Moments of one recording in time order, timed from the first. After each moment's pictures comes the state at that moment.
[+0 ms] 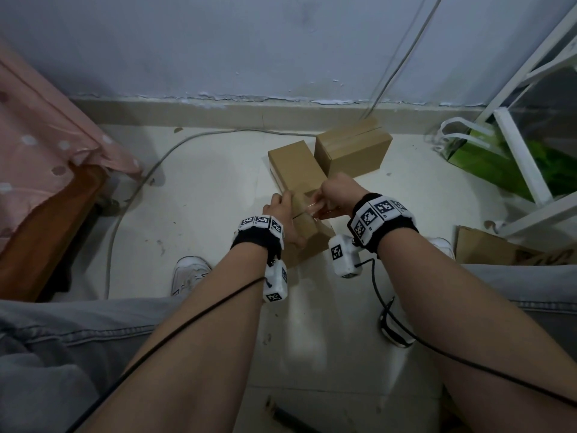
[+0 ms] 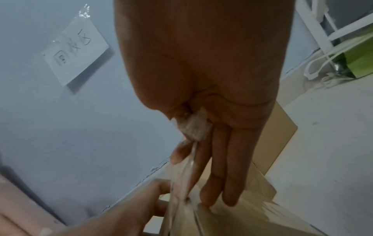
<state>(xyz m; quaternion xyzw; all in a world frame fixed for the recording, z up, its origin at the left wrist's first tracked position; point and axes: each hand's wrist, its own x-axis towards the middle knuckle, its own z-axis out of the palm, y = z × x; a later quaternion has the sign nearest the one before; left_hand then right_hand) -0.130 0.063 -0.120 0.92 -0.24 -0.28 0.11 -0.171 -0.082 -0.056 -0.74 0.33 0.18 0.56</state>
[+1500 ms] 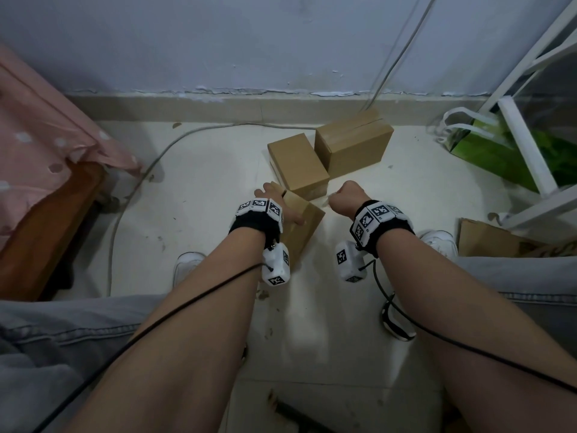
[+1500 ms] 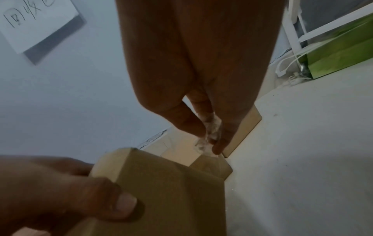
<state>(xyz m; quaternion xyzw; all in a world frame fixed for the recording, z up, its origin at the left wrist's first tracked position) -0.118 0.054 -0.102 0.94 -0.08 -0.31 0.11 -0.174 -0.105 -0.124 -0.82 0.39 0.15 0.39</state>
